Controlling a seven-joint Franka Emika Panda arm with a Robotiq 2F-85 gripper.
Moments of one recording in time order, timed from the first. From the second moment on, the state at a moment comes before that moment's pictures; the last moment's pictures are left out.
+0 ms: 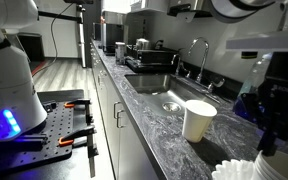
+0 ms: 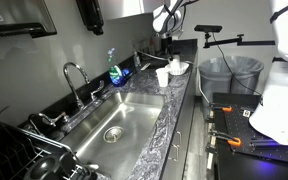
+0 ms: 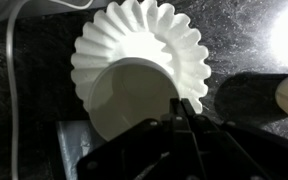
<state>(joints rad) -0.45 0.41 -0.25 -1.82 -0.16 2.21 -0.46</state>
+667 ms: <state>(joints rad) -0.45 0.35 -0.30 -1.90 -0.19 2.33 -0.37</state>
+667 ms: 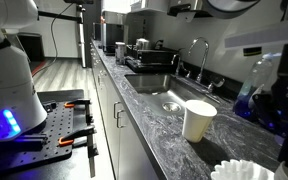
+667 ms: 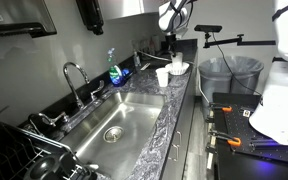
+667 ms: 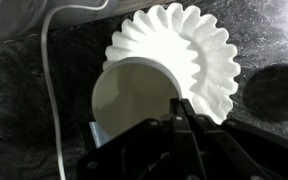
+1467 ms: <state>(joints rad) -0.44 0.26 -0.30 -1.96 -0.19 2.35 -0.37</state>
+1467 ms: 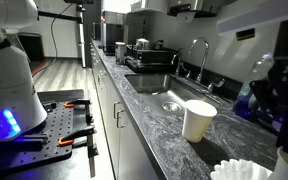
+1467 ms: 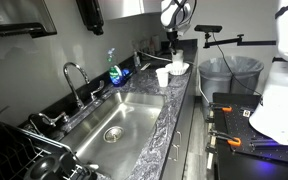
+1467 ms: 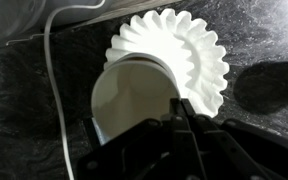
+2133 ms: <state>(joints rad) -0.44 0.17 -0.32 -1.99 -0.19 2.42 -0.37</state>
